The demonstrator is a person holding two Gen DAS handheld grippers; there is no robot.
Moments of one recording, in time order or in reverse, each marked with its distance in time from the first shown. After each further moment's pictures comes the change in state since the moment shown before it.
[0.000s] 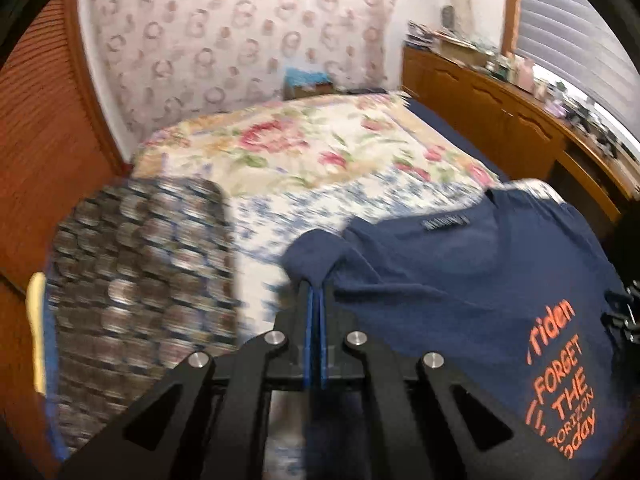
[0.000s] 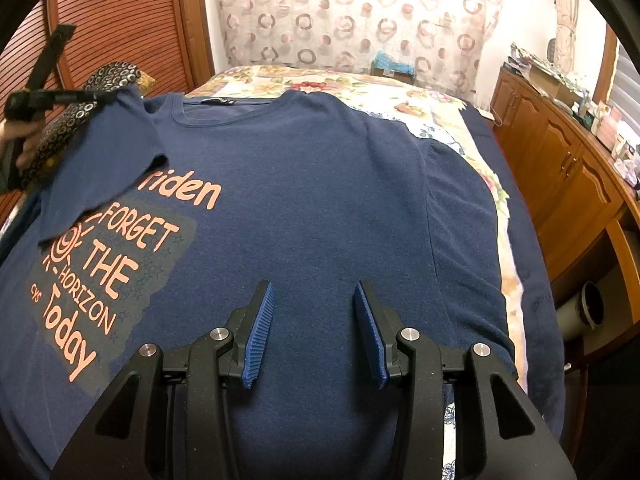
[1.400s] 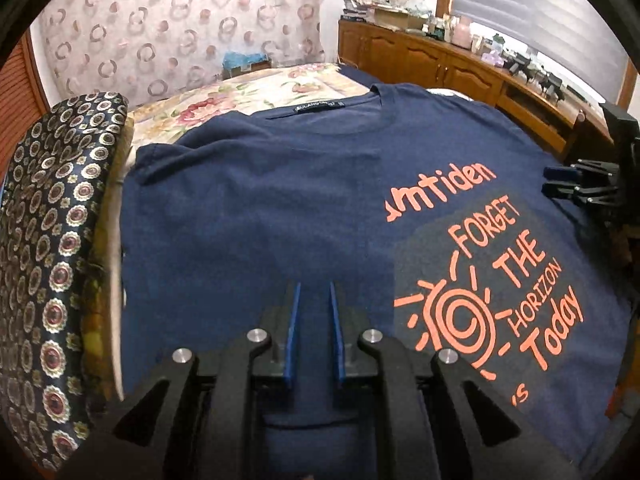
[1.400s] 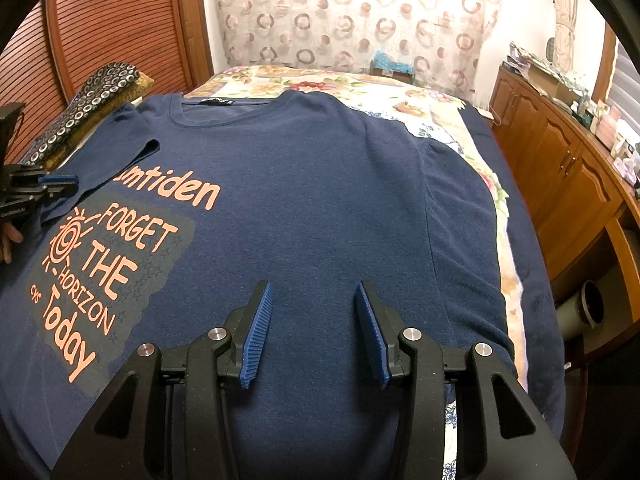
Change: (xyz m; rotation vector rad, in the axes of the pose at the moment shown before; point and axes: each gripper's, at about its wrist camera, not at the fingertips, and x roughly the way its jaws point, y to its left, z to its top) left arm -0.032 -0.090 -0.122 0.144 0.063 -0.163; right arm 0.001 -0.002 -0.001 -0.001 -0.004 0.000
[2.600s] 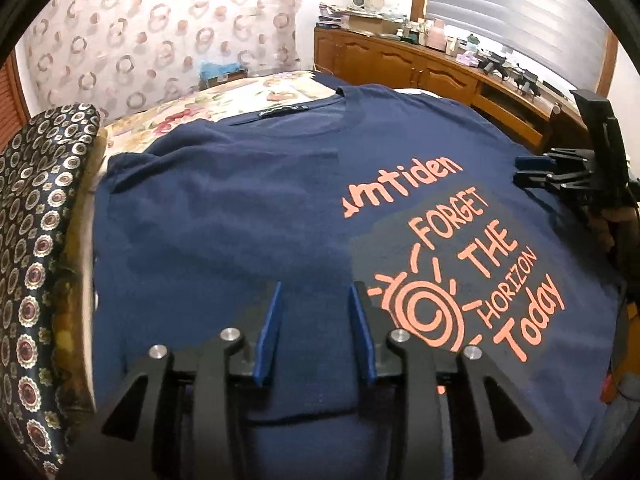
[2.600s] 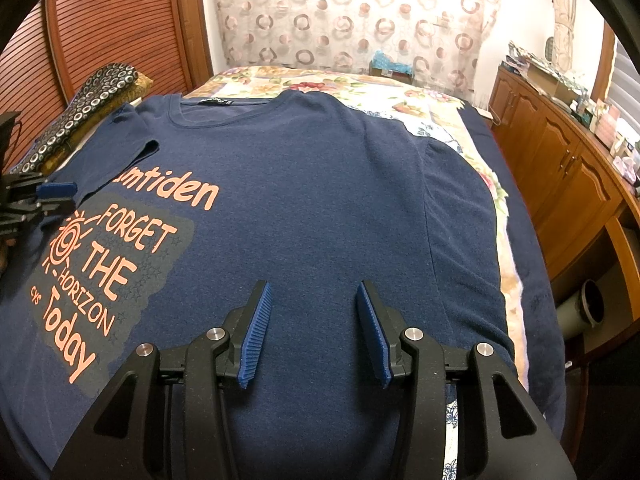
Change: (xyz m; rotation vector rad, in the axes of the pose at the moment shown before) left arm -0.001 -0.015 -0.008 0.049 -0.024 -0.078; right arm 0.001 -0.001 -0.001 -0.002 -0.005 -0.001
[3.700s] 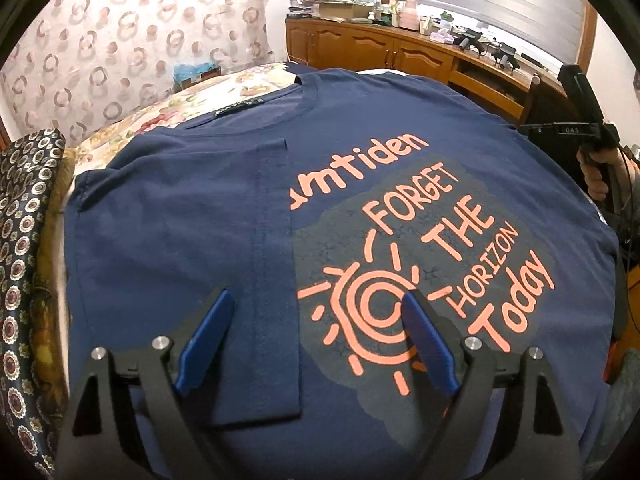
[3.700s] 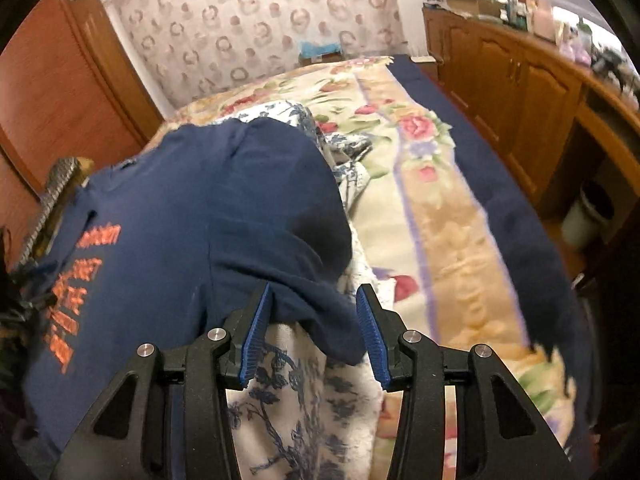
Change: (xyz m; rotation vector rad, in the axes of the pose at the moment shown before) left arm 0.007 -0.025 0.004 0.094 0.042 -0.033; right arm -0.031 -0.145 -0.050 0.371 -0.009 0.073
